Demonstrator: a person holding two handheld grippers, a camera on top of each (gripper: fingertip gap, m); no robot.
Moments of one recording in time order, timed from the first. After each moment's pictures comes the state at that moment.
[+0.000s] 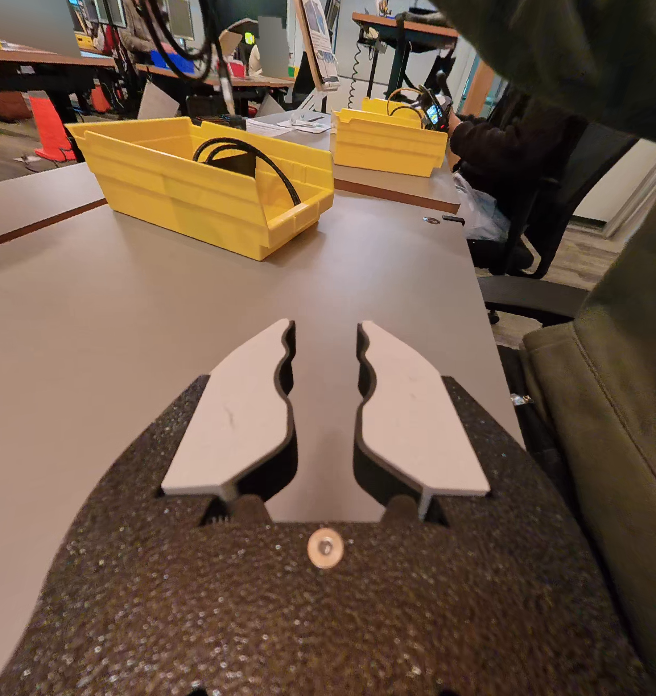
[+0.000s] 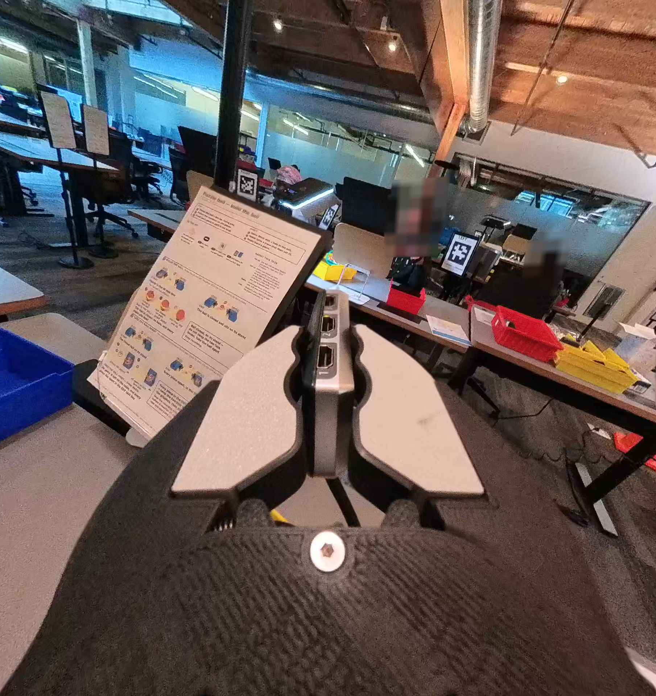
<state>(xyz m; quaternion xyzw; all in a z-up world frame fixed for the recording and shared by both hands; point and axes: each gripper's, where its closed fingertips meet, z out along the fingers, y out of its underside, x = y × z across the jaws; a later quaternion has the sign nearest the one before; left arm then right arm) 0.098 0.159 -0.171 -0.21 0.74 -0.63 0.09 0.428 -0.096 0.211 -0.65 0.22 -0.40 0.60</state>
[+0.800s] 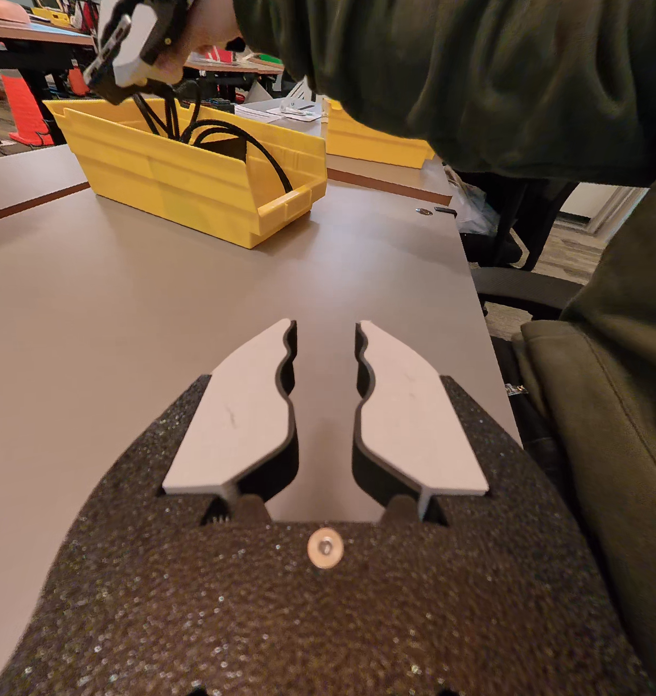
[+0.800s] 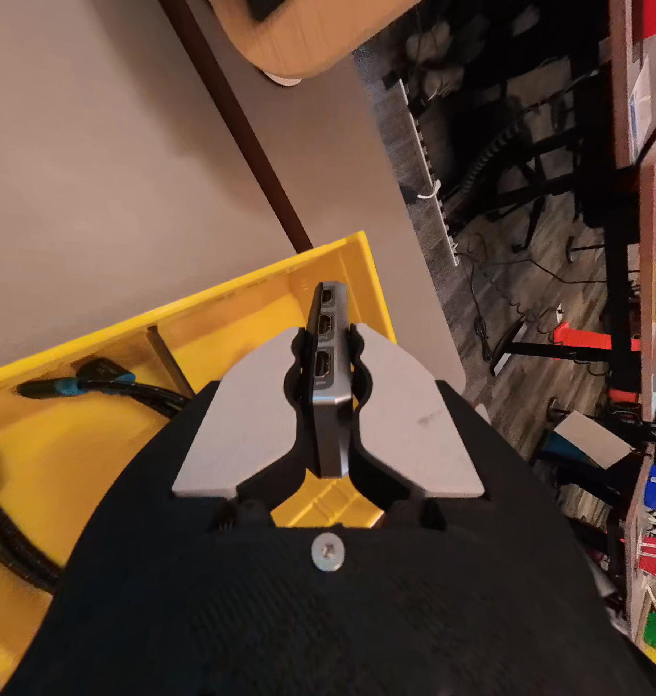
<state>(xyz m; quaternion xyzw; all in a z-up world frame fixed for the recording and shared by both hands) 0.095 0.160 -0.179 -0.21 0.74 -0.63 0.07 0.461 -0.050 -0.138 -0.92 0.11 -0.34 0.16</state>
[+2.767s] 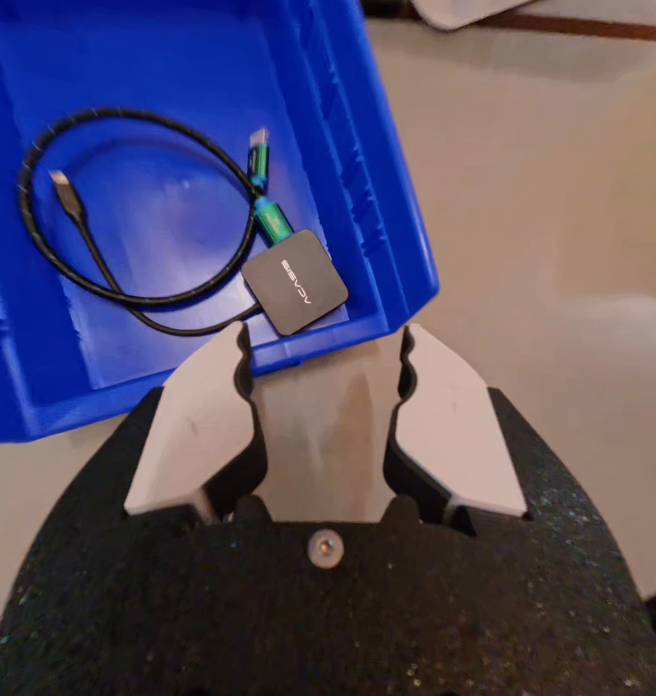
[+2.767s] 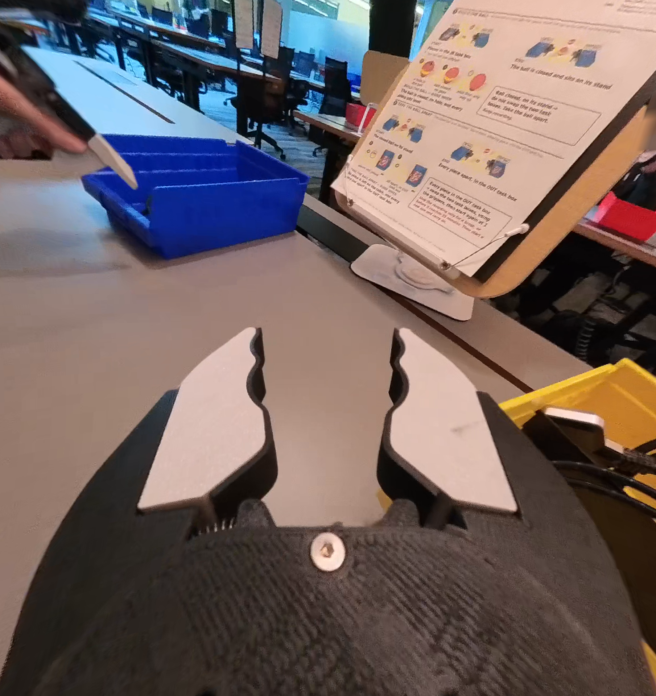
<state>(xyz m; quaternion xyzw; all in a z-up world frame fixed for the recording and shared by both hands) 0.189 0.419 -0.196 -0.70 0.63 -0.29 0.14 0.234 0.044 -0.123 -0.76 0.14 -0.25 0.59</state>
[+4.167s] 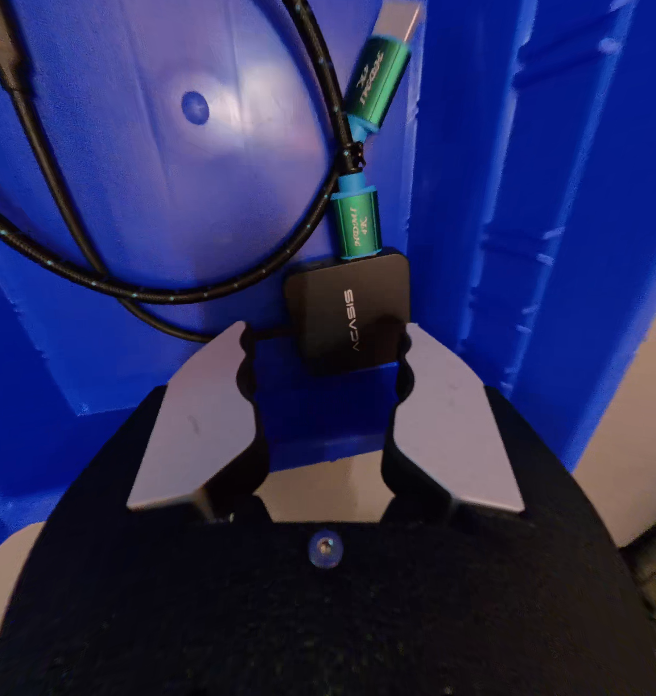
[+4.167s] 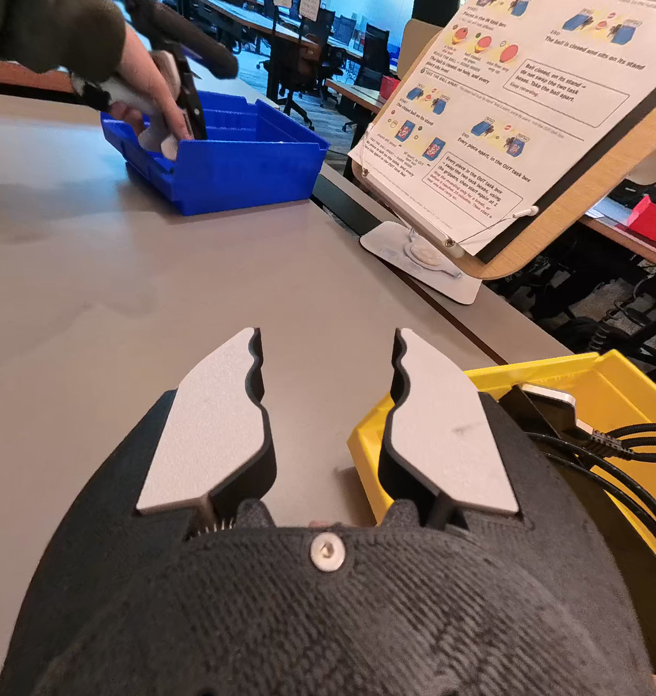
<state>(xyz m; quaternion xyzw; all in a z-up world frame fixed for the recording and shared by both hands) 0.235 0.430 -0.259 -0.81 0.58 -0.11 -0.03 0.230 0.006 -0.132 -0.79 0.10 -0.24 0.56</state>
